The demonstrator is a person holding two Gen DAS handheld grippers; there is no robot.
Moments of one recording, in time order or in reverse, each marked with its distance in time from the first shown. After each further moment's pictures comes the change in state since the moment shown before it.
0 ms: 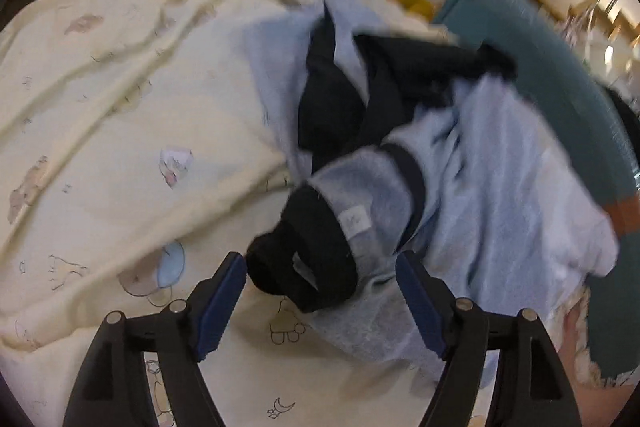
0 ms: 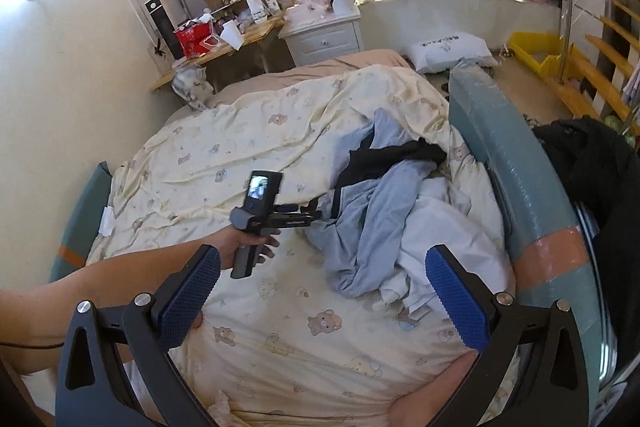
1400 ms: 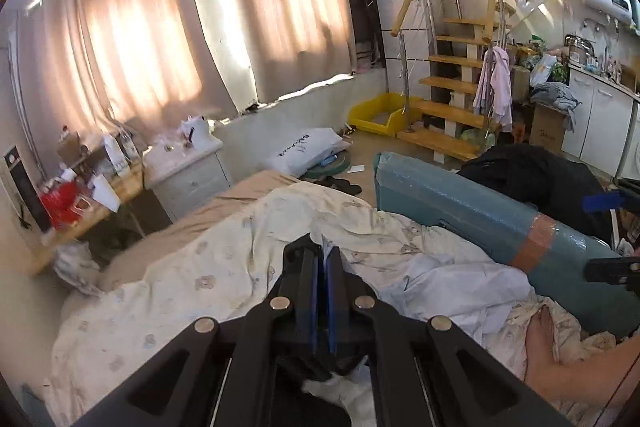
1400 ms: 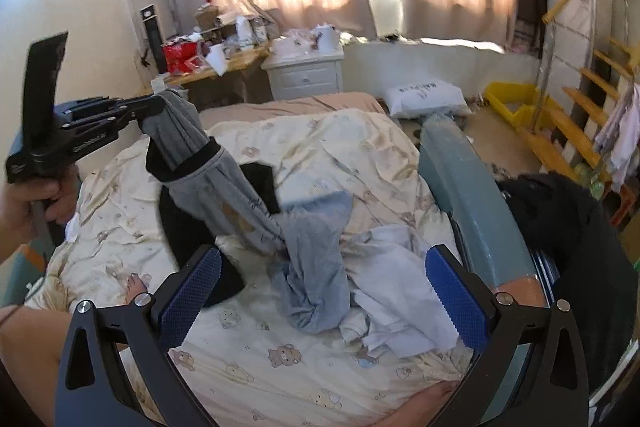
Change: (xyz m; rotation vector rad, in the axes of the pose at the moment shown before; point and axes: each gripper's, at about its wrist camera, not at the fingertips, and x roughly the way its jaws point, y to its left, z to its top) left arm -0.414 -0.199 0.010 0.414 -0.507 0.272; right arm -0.028 0.022 0.017 -0.142 -0.159 -0.130
